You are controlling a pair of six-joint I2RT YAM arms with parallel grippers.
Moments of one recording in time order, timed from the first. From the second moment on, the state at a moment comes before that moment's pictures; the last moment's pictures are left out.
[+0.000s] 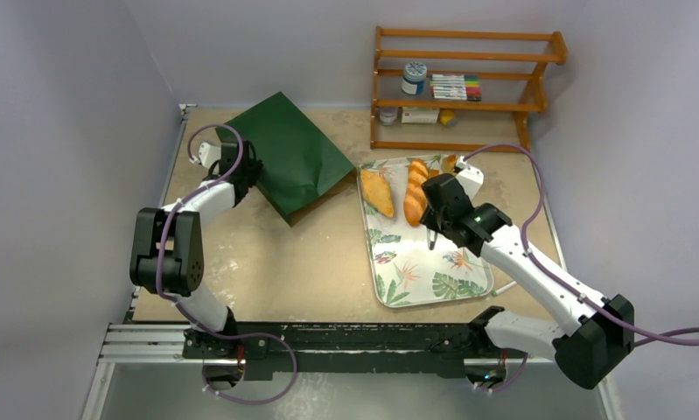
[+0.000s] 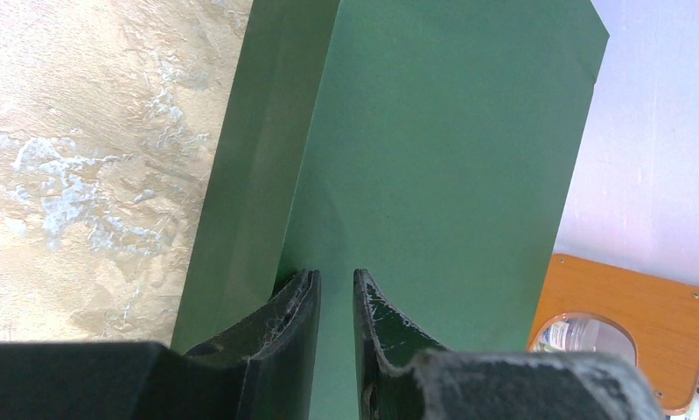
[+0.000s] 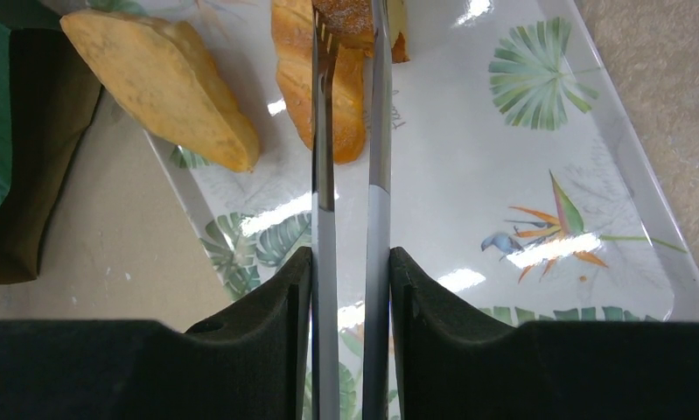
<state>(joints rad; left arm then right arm) -0.09 1.66 0.99 0.01 -0.27 -1.22 0.59 1.13 0.95 -0.74 0.50 0.87</state>
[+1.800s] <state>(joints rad) -0.09 1.66 1.01 -0.02 -0.27 -1.22 0.79 1.05 1.06 -0.95 0.55 1.02</state>
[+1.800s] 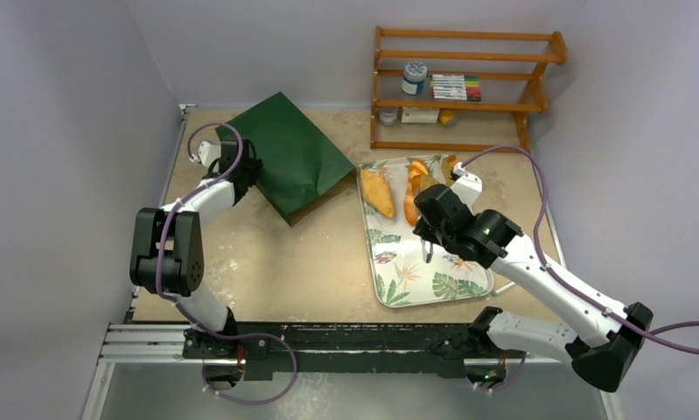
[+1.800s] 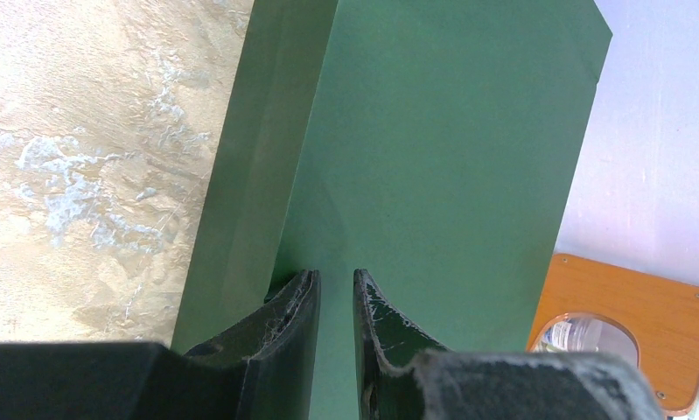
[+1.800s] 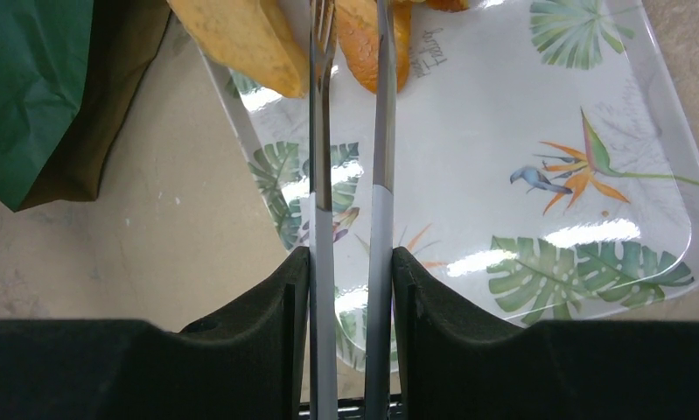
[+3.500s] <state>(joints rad) 0.09 1.80 1.33 -0.14 -0.33 -1.15 1.04 1.28 0.77 -0.15 0.31 0.80</state>
